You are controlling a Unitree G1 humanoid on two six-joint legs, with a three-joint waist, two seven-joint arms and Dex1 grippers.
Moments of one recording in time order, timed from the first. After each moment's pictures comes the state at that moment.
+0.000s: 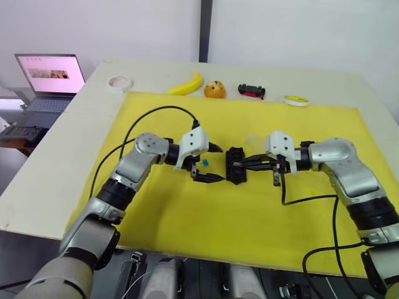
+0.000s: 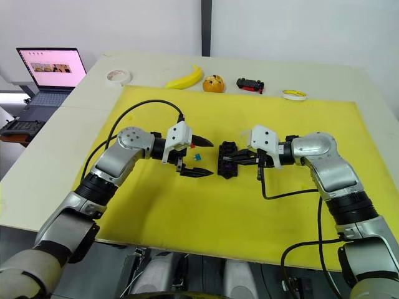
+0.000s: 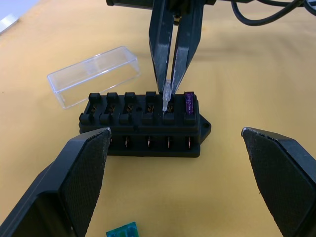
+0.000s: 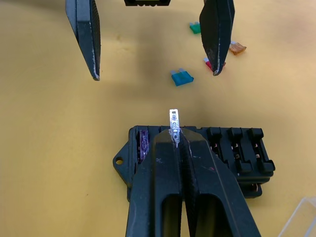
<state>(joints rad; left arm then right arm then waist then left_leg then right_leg) -0.79 0.39 -0.37 0.27 -0.23 0.19 -1.20 -0.56 -0.81 0.18 0.08 0.30 0.19 1.25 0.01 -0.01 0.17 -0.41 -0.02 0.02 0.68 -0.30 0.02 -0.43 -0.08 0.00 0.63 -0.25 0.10</state>
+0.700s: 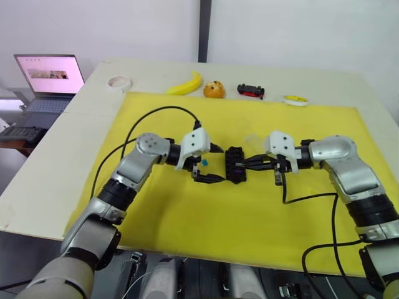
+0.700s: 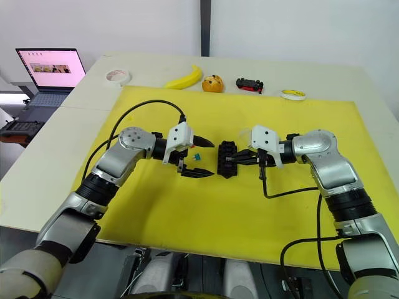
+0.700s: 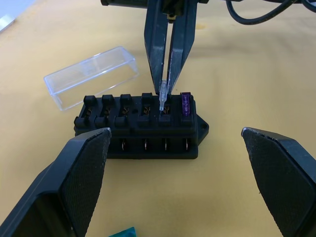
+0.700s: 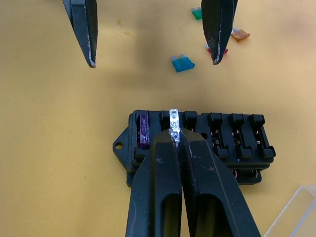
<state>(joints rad) -0.78 0.38 -0.37 0.26 -0.21 0.19 -1.20 -0.58 -0.80 0.18 0.11 0.24 0.17 1.28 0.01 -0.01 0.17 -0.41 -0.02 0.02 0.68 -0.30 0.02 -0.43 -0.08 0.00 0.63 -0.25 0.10</state>
